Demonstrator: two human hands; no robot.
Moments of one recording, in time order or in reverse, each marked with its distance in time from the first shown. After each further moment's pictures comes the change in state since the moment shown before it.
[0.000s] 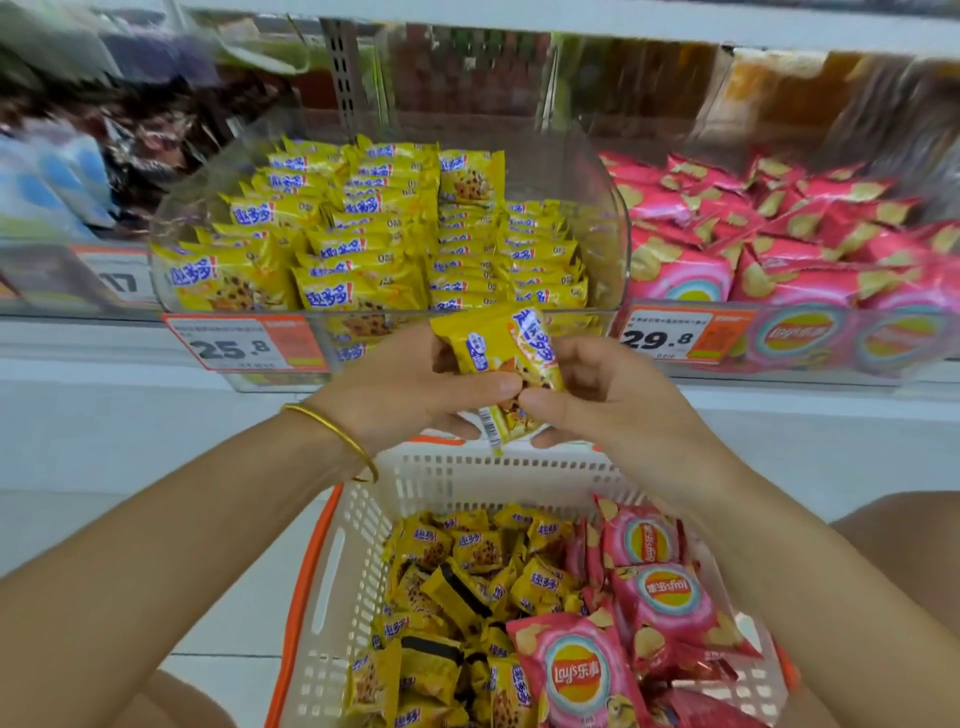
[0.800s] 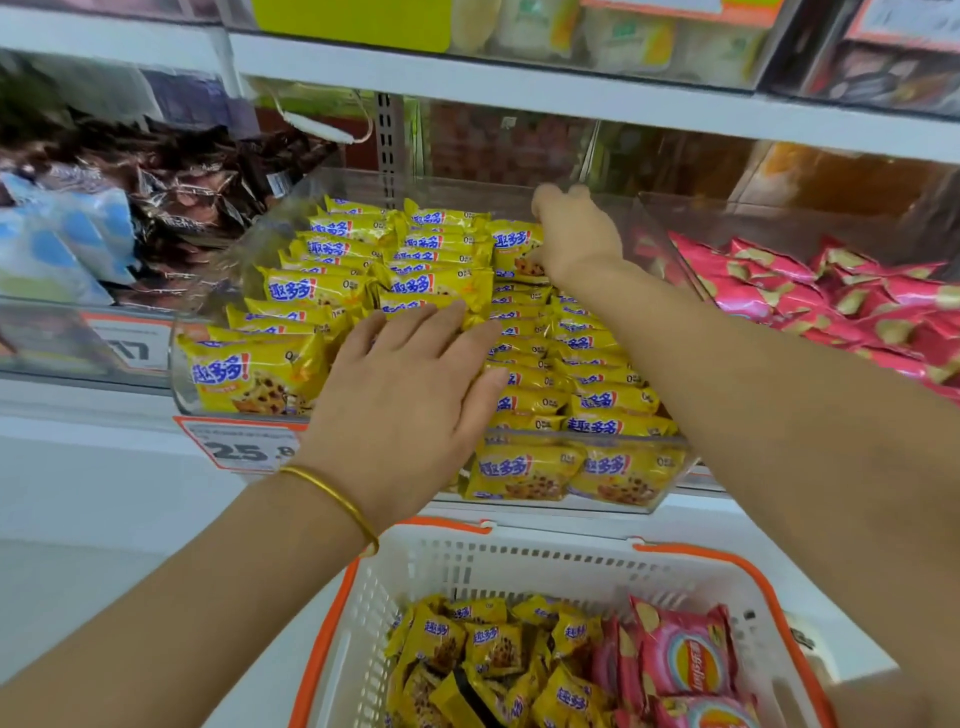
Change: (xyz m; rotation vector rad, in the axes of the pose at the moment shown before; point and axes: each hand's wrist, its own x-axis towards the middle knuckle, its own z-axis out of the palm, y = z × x) left_hand 0.039 -0.002 -0.058 1.224 0.437 0.265; right_hand 0.269 -0.051 -0.014 -1.219 0.394 -0.150
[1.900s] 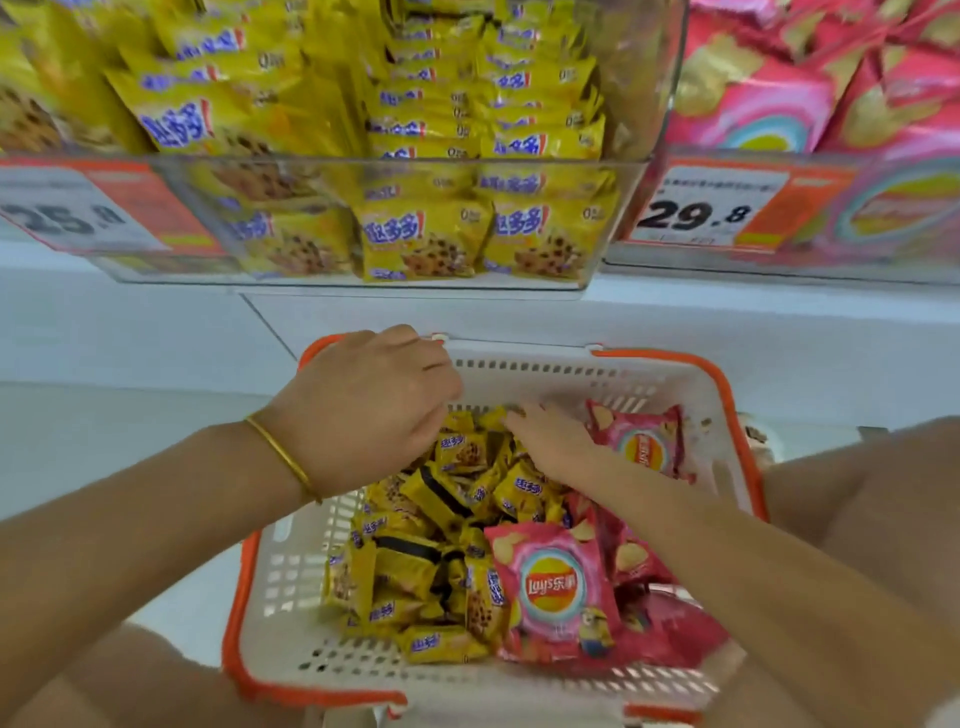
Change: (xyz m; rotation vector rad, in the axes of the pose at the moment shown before) left_hand -0.079 0.040 0.084 -0.024 -0.431 0.387; right_hand -0.301 0.111 0.210 -0.098 -0.851 -0.285
